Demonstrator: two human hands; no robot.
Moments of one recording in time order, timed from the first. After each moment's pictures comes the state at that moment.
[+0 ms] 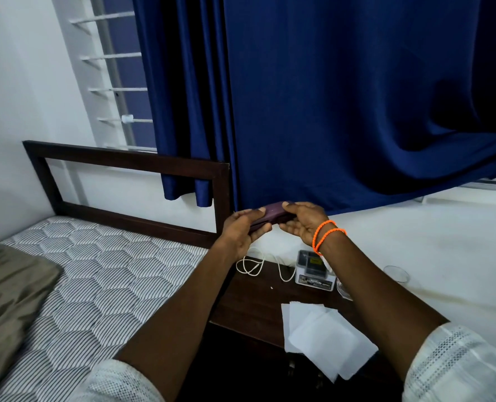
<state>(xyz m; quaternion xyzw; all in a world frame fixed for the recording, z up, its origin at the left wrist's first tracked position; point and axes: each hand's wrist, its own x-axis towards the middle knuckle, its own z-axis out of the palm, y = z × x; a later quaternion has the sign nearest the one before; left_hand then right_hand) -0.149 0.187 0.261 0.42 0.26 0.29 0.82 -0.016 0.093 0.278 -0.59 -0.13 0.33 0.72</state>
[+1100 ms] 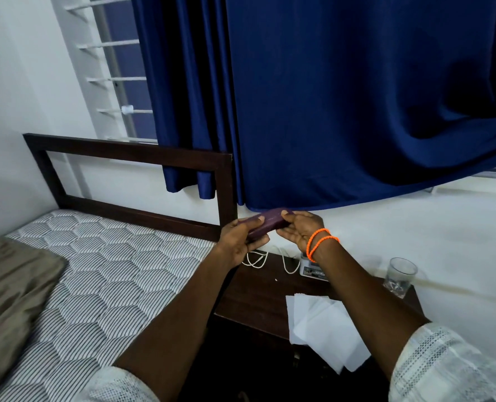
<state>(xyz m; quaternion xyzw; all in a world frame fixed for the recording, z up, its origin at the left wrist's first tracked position) -0.160 0.203 0.222 0.43 0.30 0.26 0.81 -0.019 0.108 0.230 -0.56 -0.08 0.35 0.74</state>
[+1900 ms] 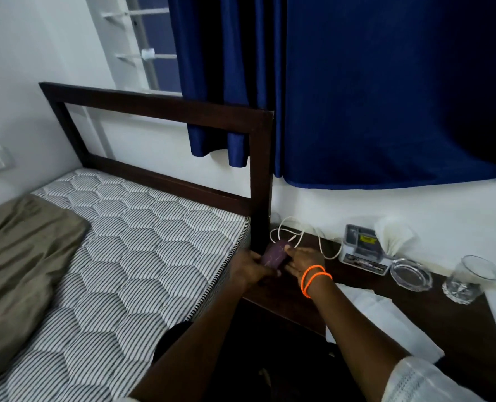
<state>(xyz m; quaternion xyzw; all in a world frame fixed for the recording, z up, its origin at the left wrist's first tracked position) -0.196 0.258 0.068 0.73 0.48 0.12 0.48 -0.056 0.193 0.054 -0.63 0.00 0.40 0.66</state>
